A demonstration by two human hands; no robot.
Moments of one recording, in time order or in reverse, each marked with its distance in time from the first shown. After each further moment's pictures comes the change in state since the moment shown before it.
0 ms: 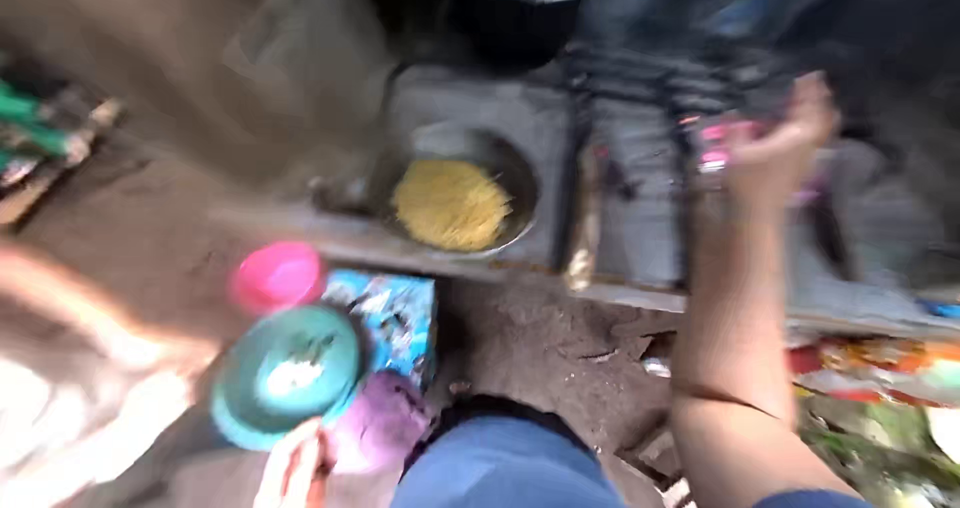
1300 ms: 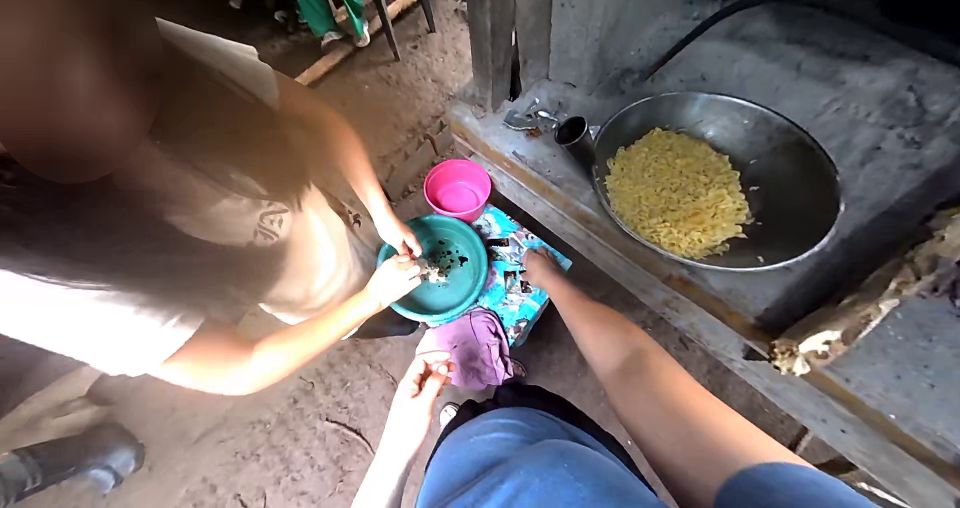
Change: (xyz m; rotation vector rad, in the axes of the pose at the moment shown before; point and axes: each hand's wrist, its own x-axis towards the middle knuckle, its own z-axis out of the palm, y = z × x) left_hand -0.042 -0.038 -0.004 0.075 0.184 -0.238; right_hand -0.368 -0.172 0.341 -0.231 -1.631 -0.471
